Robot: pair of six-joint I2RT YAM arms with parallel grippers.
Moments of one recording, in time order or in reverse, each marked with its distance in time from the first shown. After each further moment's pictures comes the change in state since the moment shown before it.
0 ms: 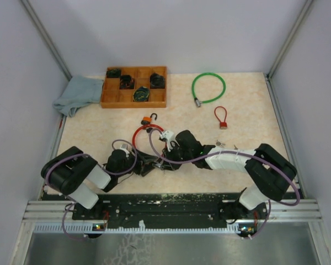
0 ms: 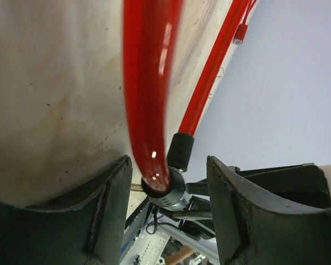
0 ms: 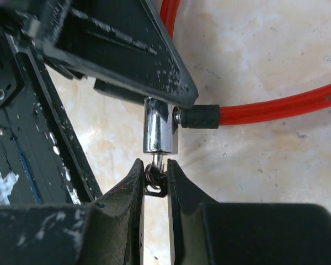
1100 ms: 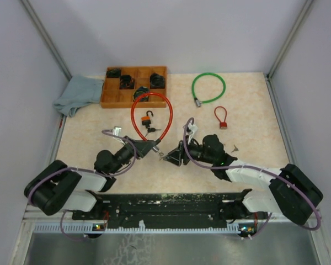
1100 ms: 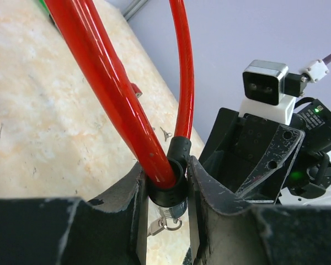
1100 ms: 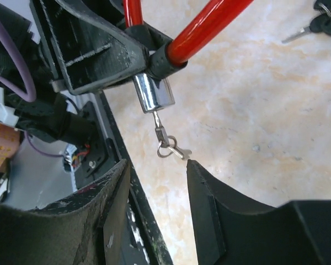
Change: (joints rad) left arm -0.005 -0.204 0.016 0.384 -0.043 0.680; right arm -0.117 -0.318 -0.272 0.427 -0.038 0.361
